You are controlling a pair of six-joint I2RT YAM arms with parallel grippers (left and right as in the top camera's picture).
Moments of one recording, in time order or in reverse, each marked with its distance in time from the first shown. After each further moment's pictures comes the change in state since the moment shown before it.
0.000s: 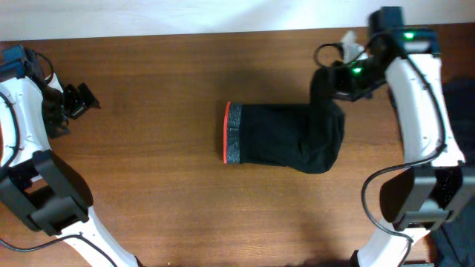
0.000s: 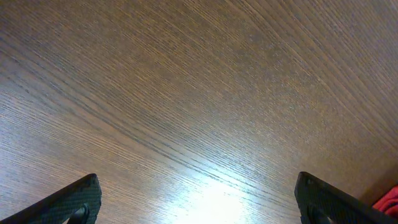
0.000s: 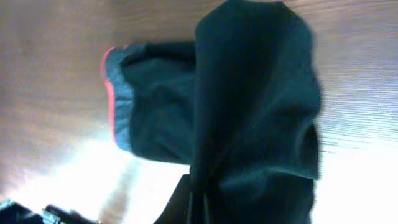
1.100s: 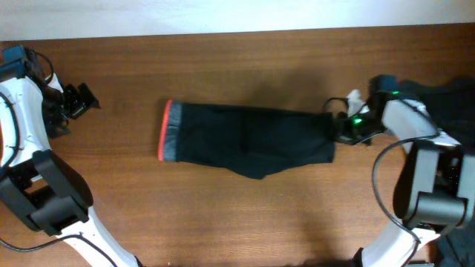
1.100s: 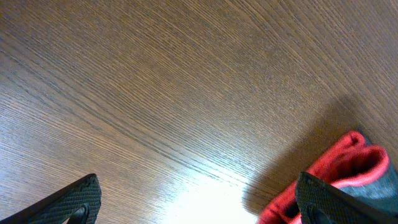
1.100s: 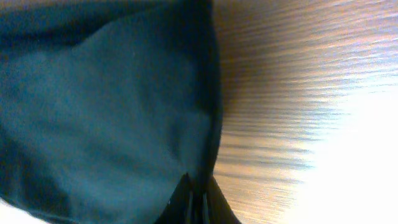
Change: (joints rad) left arm 0.000 0.000 0.000 0.000 0.000 0.000; right arm -0.206 -0.002 -0.687 0.547 0.000 -0.034
